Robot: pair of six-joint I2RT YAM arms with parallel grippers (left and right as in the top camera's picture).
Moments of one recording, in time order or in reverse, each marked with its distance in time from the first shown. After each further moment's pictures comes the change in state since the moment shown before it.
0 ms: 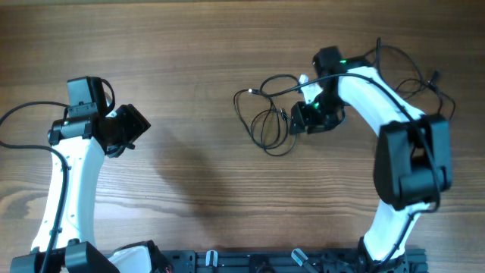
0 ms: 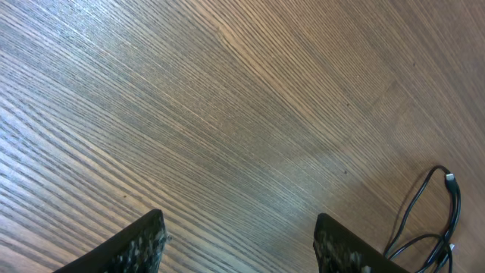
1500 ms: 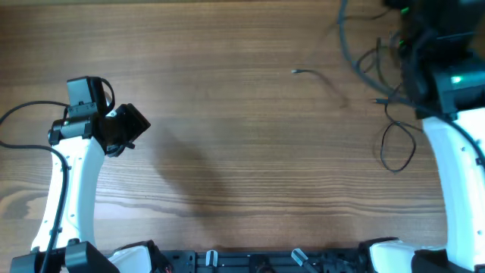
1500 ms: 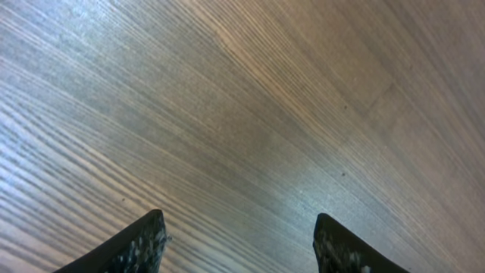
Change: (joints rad) left arm 0.000 0.000 0.000 0.007 0.000 0.000; right arm -0.091 -0.547 0.342 0.656 0.881 0.161
